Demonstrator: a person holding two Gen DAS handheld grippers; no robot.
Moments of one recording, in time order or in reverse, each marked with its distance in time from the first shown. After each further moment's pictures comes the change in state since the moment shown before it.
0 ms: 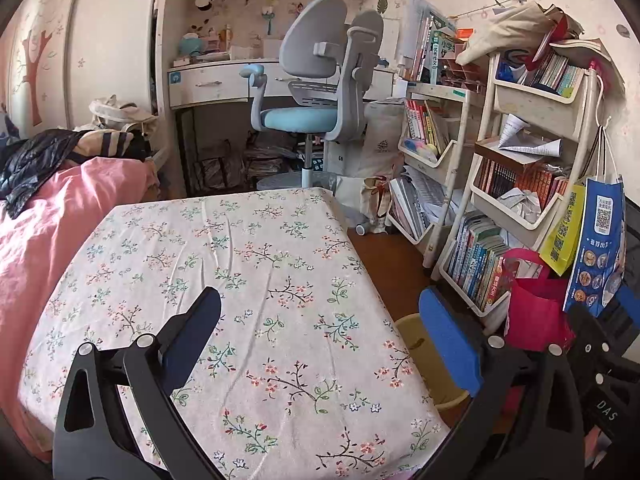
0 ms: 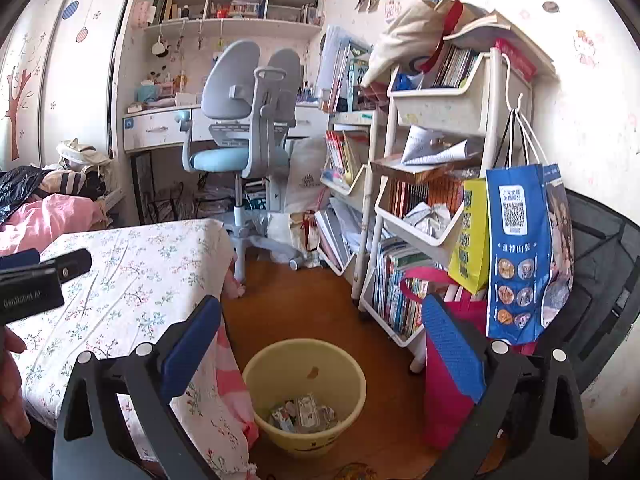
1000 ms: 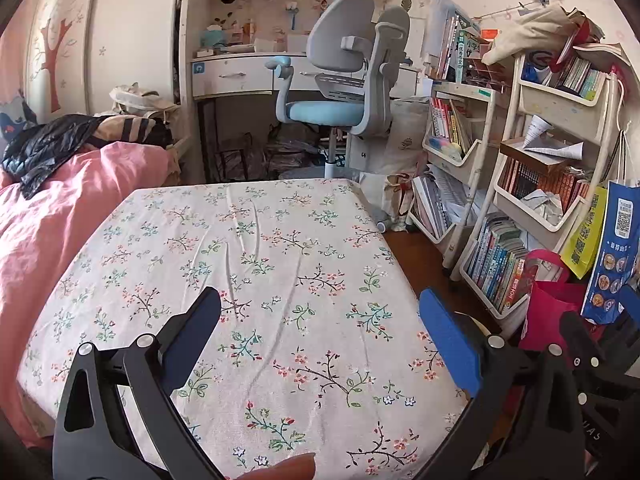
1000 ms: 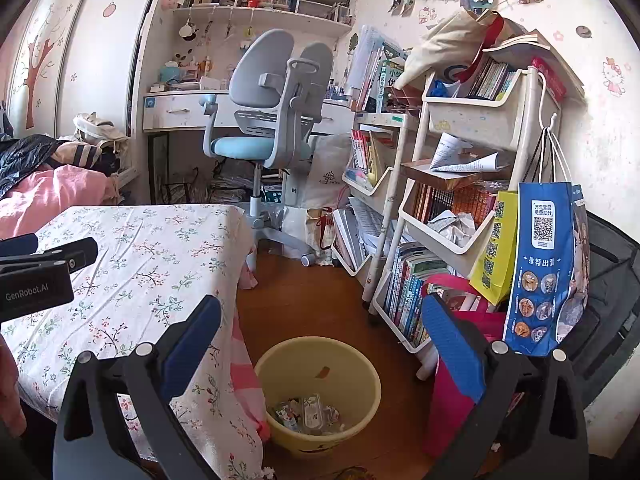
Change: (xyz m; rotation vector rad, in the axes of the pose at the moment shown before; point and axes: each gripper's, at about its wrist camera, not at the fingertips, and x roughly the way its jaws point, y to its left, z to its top) left arm 0.007 0.016 -0.015 -0.046 0.008 0.066; right arm 0.011 0.033 -0.009 -0.095 0.021 0.039
